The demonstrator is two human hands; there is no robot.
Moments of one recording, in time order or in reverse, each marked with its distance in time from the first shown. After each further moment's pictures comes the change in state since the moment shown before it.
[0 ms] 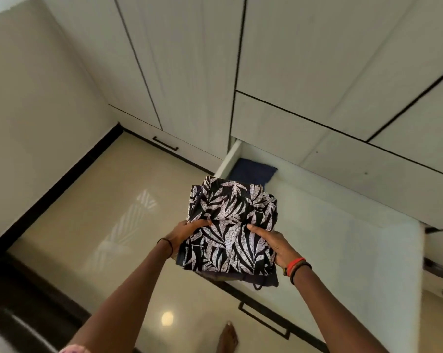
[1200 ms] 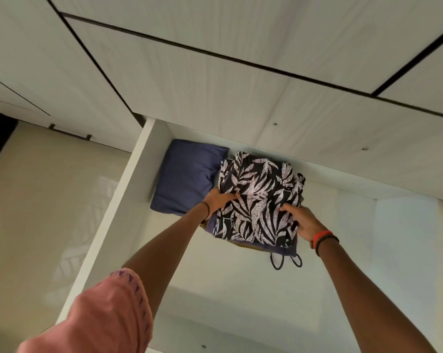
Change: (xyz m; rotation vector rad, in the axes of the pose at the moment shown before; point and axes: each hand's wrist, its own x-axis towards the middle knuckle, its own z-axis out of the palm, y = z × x) left_hand 0.327 0.058 0.240 0.326 -0.136 0.022; right_hand 0.211 -0.011 -0.262 0.133 0.370 0.102
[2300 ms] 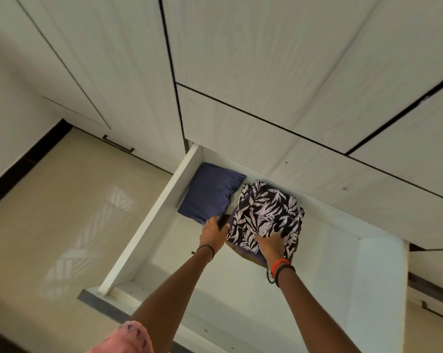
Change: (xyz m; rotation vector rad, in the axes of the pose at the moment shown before) left_hand -0.135 -0.035 -0.008 0.272 0.427 0.142; right_hand -0.127 0.005 0.101 -0.546 0.329 -0.140
